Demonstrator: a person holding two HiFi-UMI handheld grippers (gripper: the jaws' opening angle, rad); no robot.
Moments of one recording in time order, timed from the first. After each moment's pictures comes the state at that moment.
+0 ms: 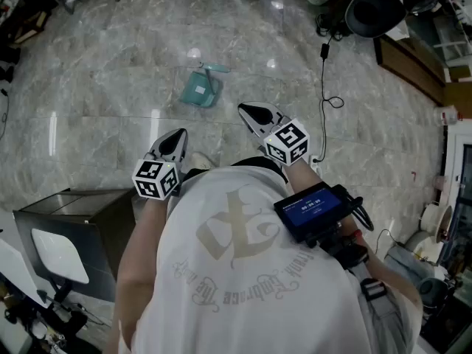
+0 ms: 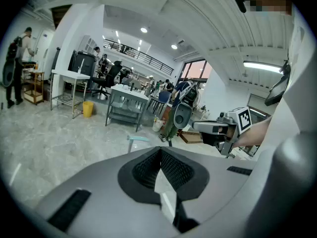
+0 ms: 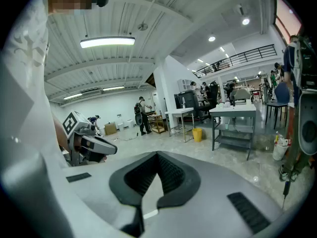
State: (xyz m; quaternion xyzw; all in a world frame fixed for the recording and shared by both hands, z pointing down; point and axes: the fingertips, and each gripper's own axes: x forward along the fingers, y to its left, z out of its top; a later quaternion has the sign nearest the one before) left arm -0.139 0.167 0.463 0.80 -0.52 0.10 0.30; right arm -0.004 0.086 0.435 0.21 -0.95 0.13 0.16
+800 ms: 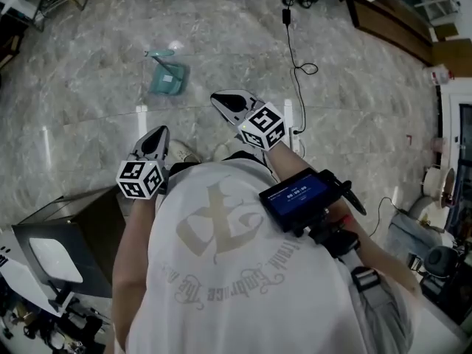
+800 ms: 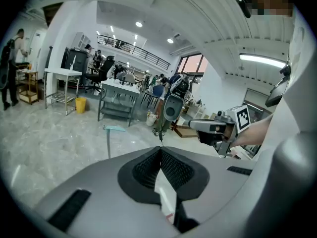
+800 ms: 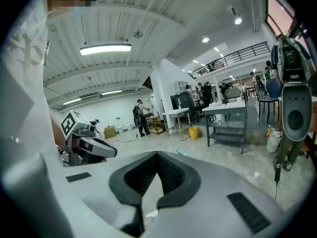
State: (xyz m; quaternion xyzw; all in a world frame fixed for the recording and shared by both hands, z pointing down) left arm -0.021 0.194 0.462 0.80 -0.50 0.12 0.31; right arm 0.102 0.116 0.439 0.22 -0.95 0.15 0.14
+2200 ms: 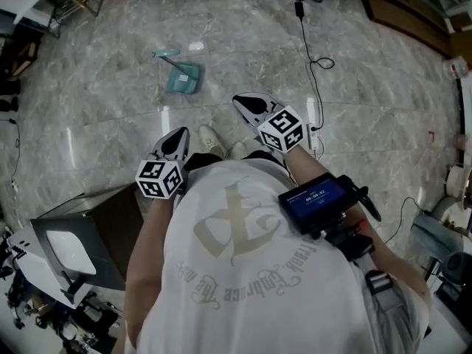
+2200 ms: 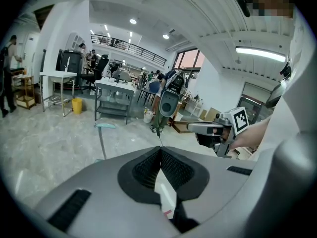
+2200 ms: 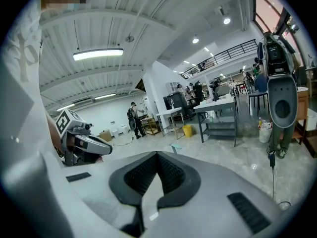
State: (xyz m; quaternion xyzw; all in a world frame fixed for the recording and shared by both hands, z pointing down) left arm 0.031 0.211 0.457 0.81 -0.49 0.15 0.30; right arm 0.163 0.134 0.455 0.25 -0.94 0.18 0.13
